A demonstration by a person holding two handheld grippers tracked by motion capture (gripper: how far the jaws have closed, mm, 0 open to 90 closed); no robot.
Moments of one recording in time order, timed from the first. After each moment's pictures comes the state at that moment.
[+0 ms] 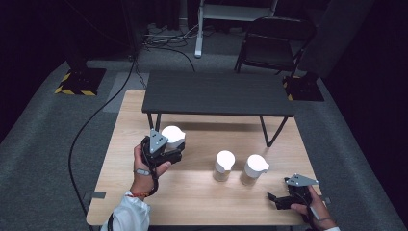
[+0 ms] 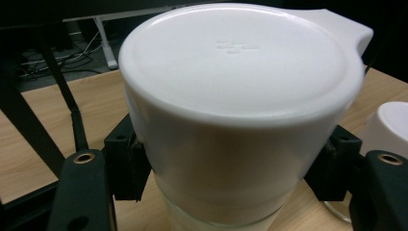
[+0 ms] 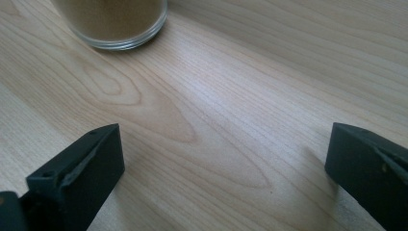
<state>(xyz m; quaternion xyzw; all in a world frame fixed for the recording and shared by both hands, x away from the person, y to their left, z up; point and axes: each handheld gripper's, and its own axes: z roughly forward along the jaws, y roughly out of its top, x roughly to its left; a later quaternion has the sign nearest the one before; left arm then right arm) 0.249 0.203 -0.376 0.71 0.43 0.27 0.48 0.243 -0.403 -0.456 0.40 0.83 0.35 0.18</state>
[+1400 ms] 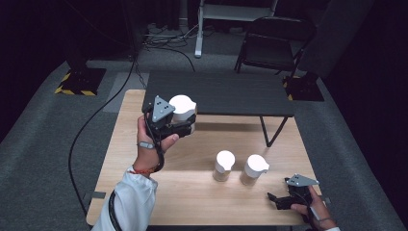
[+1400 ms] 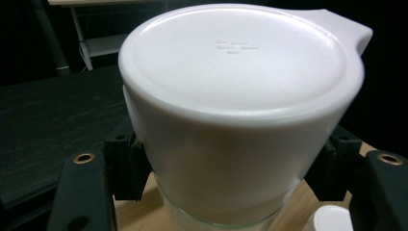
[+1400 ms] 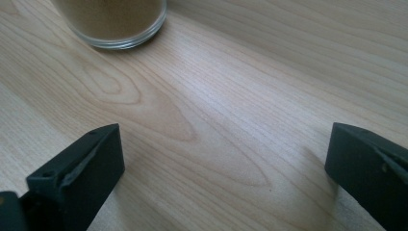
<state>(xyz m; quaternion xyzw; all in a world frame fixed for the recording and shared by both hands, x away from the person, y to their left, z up) 0.272 0.192 -0.280 0.70 0.40 0.27 0.53 0.242 -0.403 -0.456 0.40 0.83 0.35 0.18</state>
